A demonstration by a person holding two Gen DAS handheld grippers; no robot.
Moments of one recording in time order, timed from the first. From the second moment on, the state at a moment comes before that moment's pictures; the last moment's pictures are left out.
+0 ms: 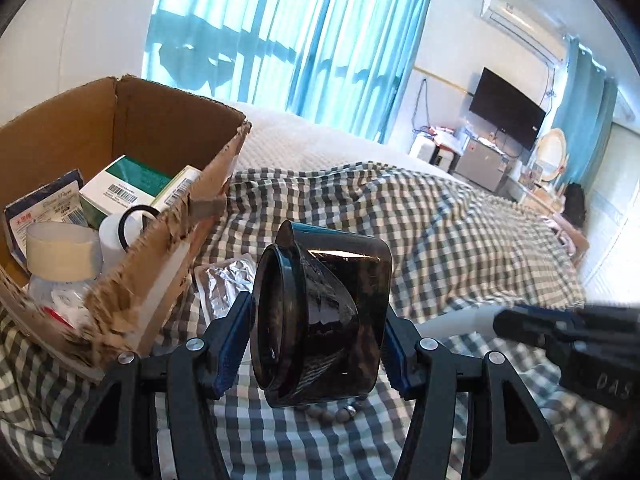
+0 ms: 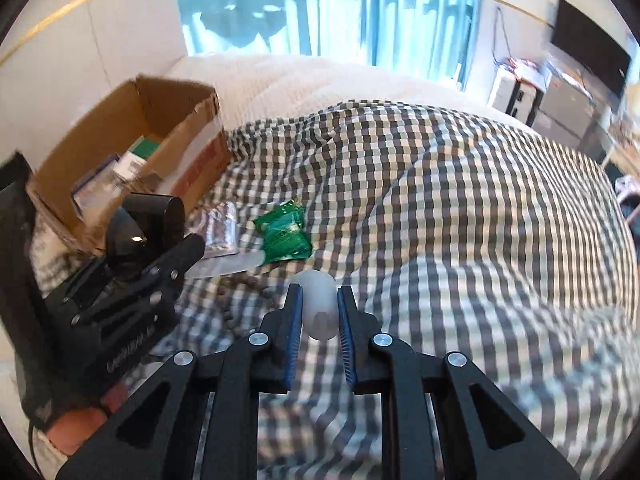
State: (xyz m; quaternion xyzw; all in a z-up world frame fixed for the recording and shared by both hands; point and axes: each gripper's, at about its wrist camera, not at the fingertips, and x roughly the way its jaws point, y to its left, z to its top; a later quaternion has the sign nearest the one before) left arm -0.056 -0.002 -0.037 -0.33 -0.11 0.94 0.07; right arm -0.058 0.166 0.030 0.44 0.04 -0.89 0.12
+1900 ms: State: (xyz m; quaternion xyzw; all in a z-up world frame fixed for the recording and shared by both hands) left arm -0.041 -0.014 0.008 -0.37 0.00 0.92 0.12; right arm -0.072 0.154 0.067 0.41 0.07 -0.89 0.16
